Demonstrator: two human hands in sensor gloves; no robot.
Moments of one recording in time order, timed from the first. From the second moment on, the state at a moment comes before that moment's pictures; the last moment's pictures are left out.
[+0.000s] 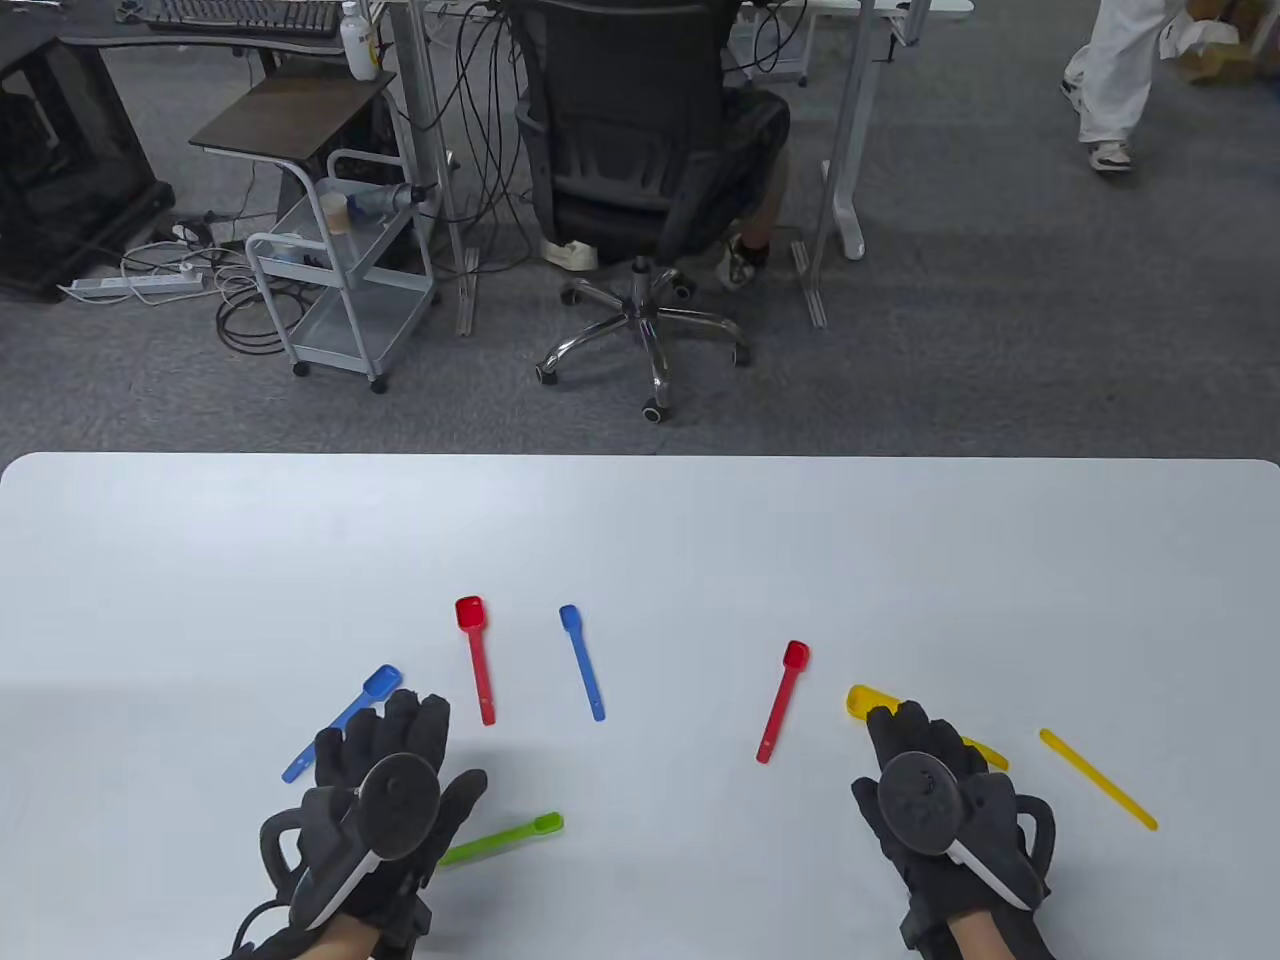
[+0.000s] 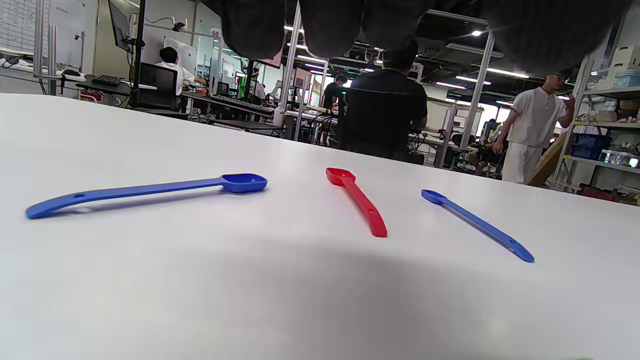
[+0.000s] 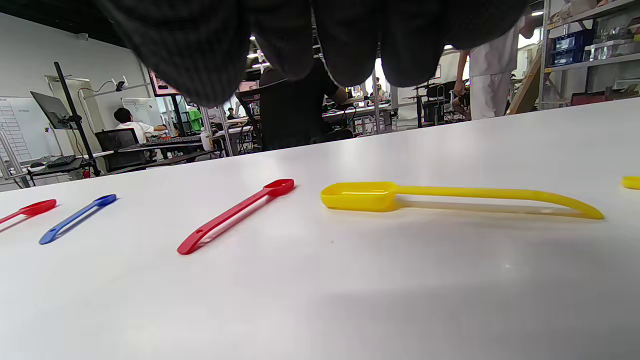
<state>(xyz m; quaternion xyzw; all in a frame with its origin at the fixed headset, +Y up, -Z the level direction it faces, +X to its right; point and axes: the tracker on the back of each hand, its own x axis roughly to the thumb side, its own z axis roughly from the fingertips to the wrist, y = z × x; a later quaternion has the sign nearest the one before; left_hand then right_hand) -0.227 -0.689 -0.270 0.06 0.03 0.09 0.99 0.219 -0.694 -0.281 0.02 -0.03 1.00 0.07</state>
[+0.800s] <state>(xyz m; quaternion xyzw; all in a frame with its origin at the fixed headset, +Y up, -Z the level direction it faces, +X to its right) -0.227 -0.688 -0.269 0.07 0.03 0.09 0.99 0.220 -0.695 -0.287 0.01 -0.03 1.00 0.07</state>
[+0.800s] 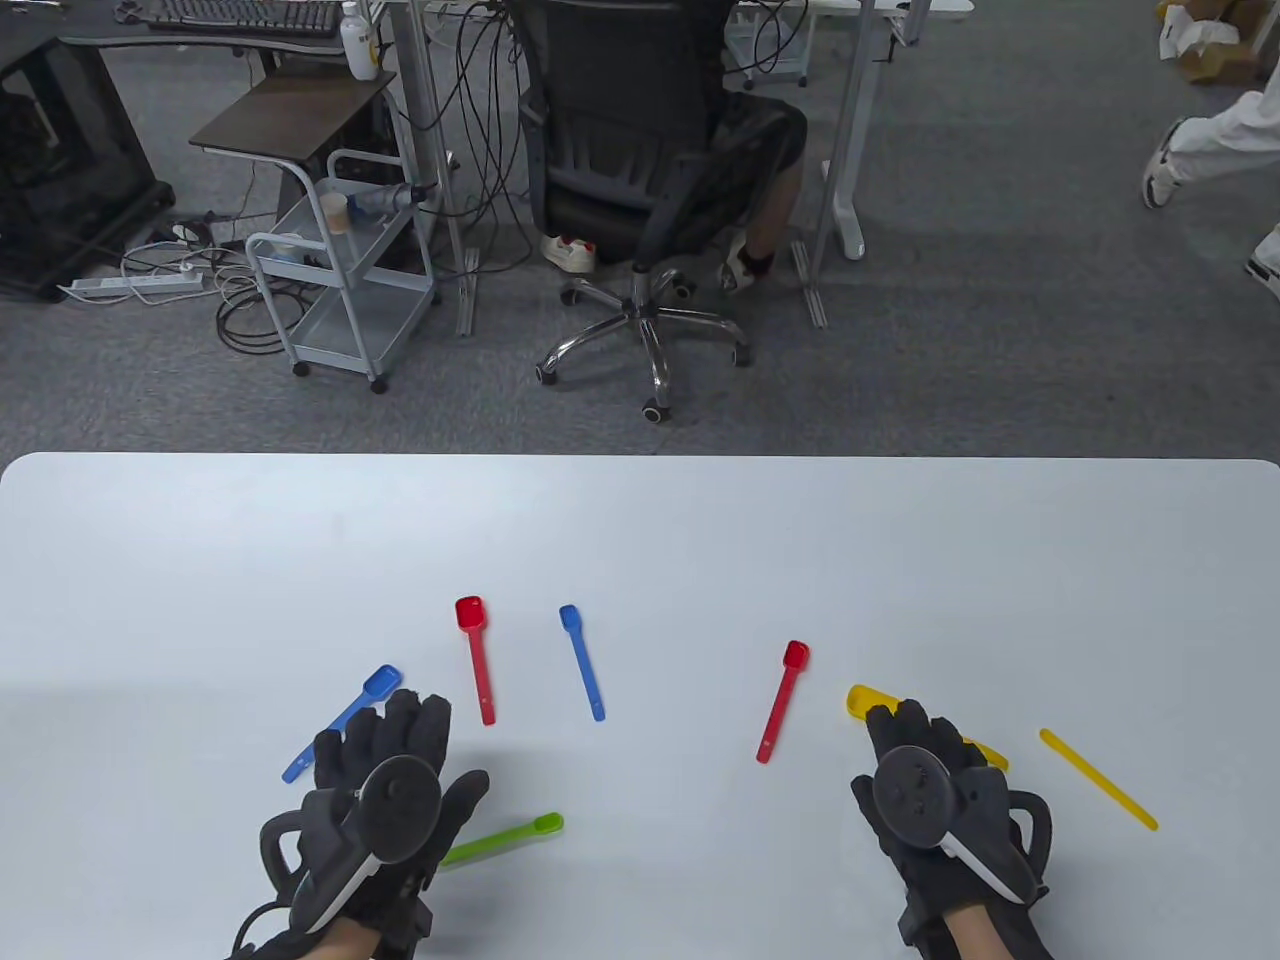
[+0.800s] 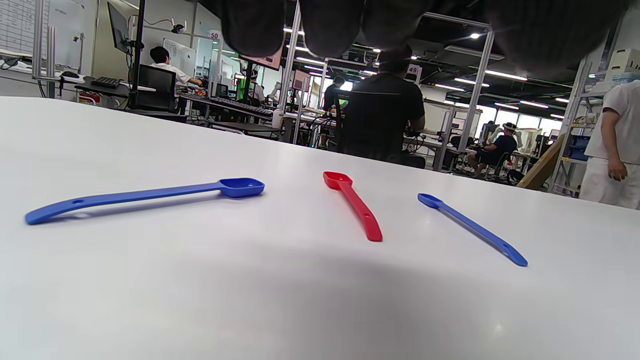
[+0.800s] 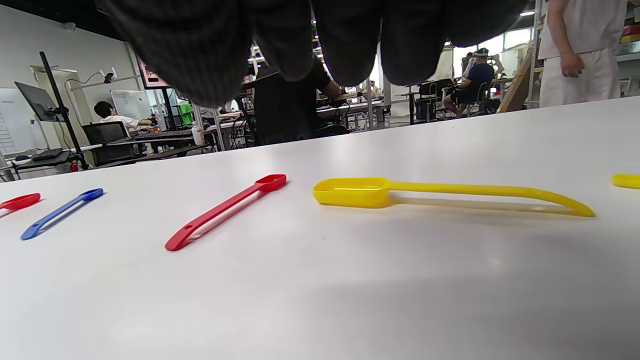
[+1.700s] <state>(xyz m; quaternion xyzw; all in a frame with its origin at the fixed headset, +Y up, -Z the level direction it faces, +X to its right) -0.228 -0.687 -0.268 0.07 0.03 0.10 0.99 0.277 -0.717 -0.359 -0.07 0.04 1.00 -0.01</state>
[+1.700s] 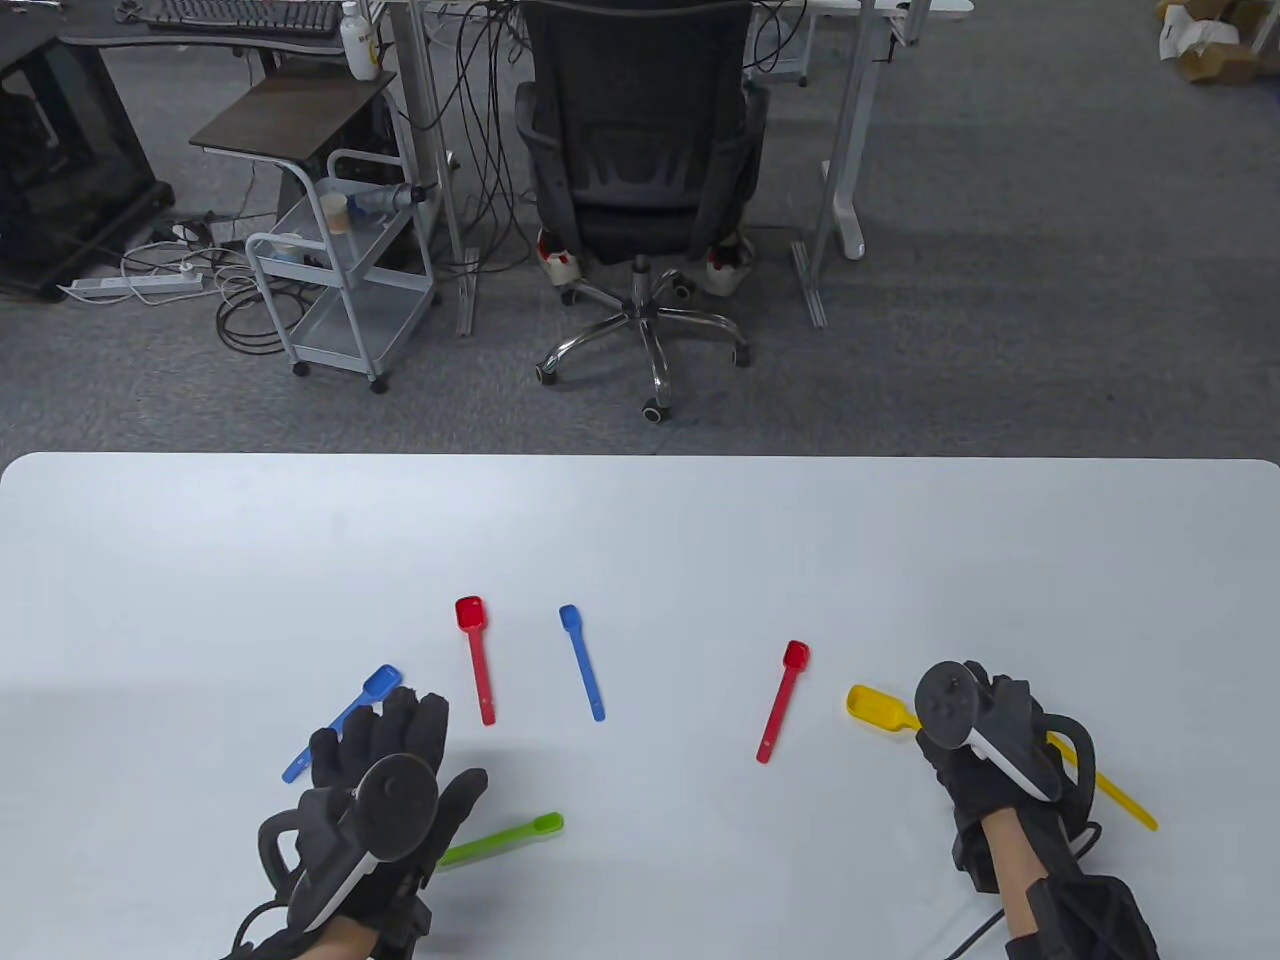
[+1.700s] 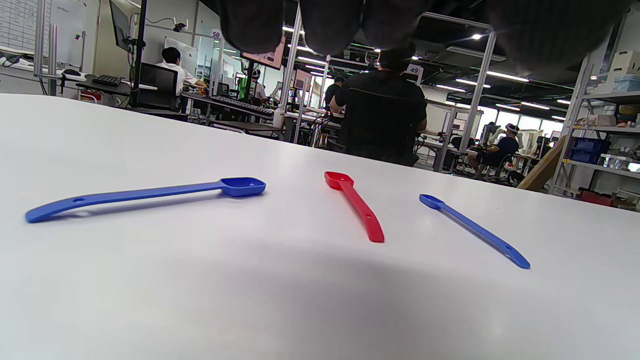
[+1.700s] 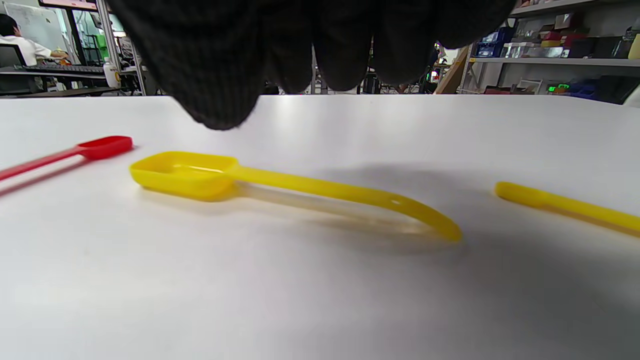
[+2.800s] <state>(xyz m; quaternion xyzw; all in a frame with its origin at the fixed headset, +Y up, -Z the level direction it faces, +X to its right) -0.230 -0.687 -0.270 0.06 0.03 0.10 0.99 0.285 -0.747 -0.367 -0.05 0.03 1.00 -0.08</state>
